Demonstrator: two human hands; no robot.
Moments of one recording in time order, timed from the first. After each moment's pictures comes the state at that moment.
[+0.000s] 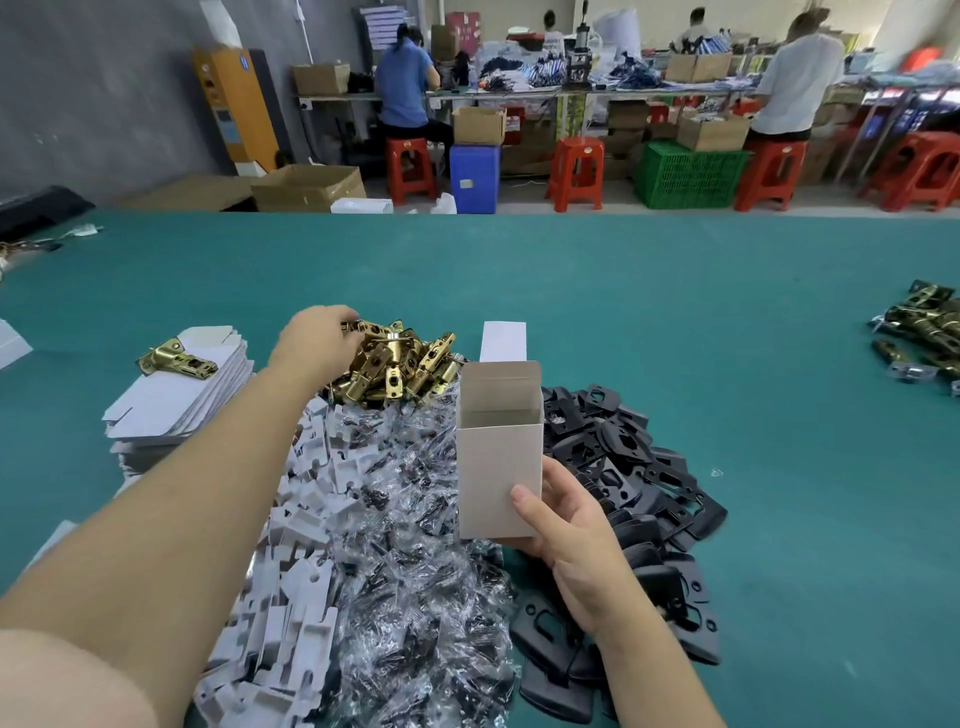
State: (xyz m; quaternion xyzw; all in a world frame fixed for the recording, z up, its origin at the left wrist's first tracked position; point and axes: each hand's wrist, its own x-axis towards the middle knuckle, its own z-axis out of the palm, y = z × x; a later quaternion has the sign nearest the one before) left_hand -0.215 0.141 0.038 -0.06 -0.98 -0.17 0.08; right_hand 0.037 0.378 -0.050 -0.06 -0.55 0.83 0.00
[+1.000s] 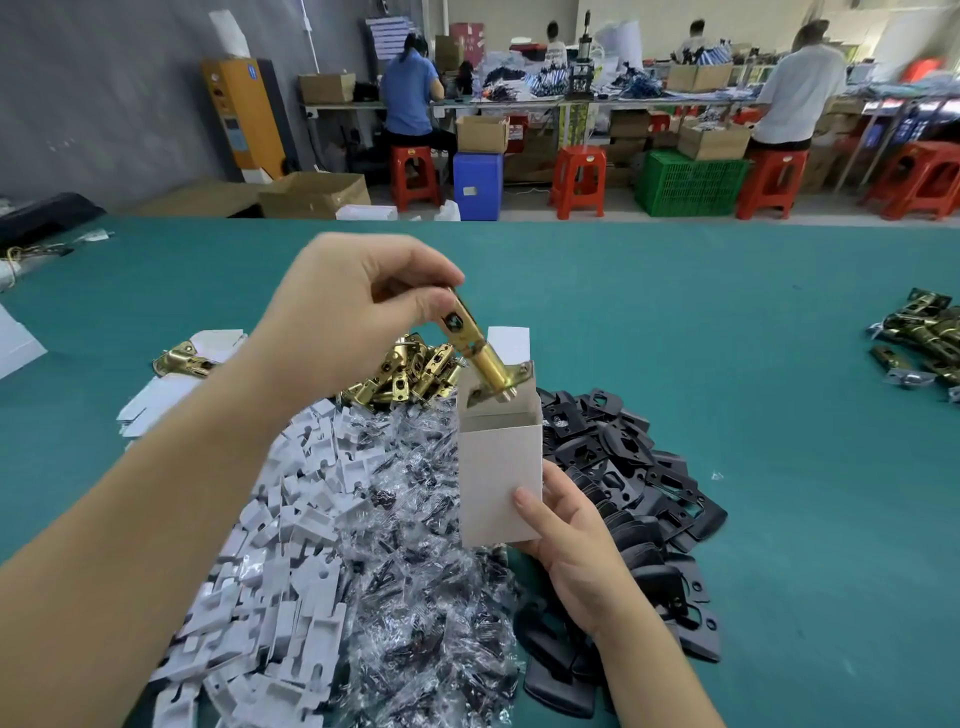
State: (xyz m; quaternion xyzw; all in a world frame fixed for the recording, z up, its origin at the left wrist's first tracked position) left_hand -0.046 0.182 0.164 -0.31 -0.85 -0.41 0.14; right_hand 0.039 0.373 -0.046 -0.03 -0.55 0.83 -0.01
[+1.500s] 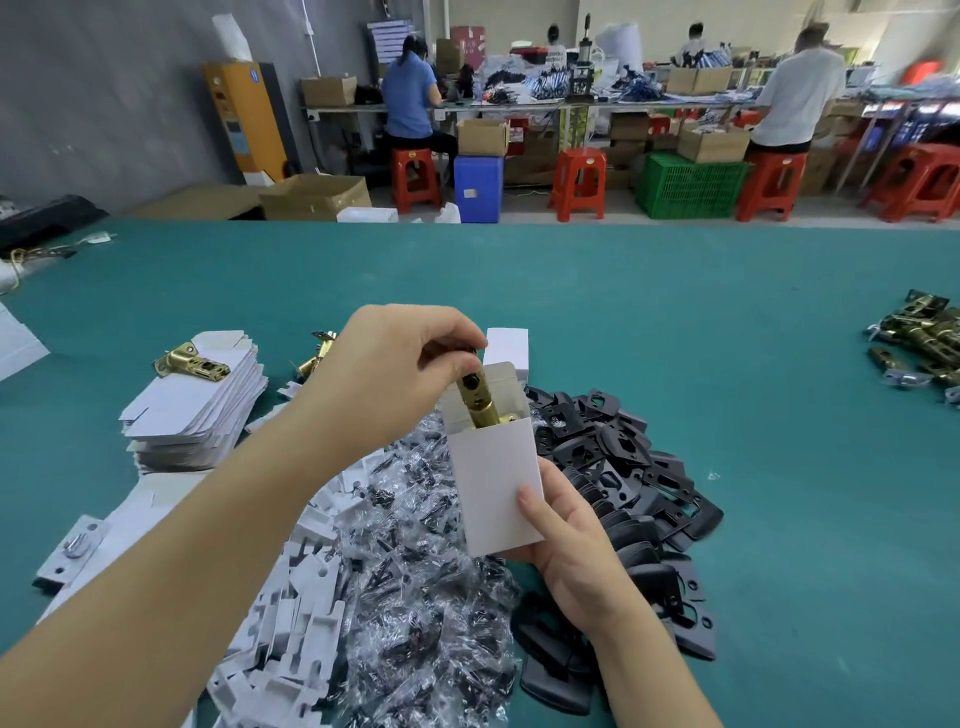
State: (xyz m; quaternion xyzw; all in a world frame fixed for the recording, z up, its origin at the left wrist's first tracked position) left_hand -0.036 0.199 0.129 -0.31 -0.88 -0.33 0.14; right_hand 0.043 0.372 -0.041 0.00 -0.53 0.85 -0.04
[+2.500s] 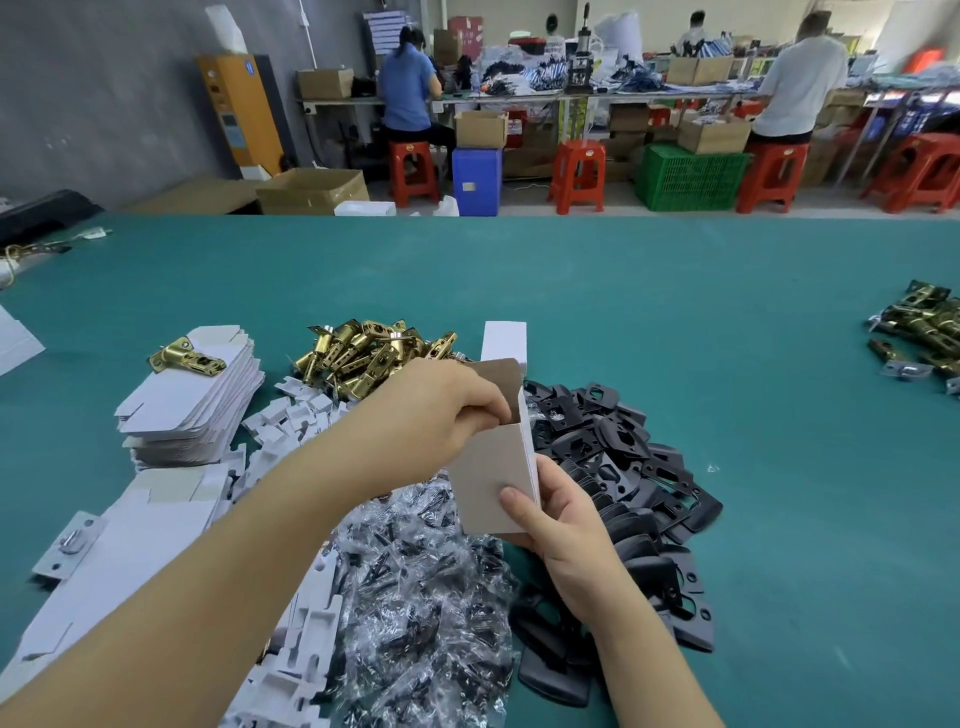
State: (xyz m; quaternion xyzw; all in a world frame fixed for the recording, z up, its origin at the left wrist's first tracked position) left_hand -0.035 0.213 0.100 -0.37 -0.91 -0.18 0.02; right_hand 0.038 0.374 -0.050 0.02 -0.58 0.81 0.00
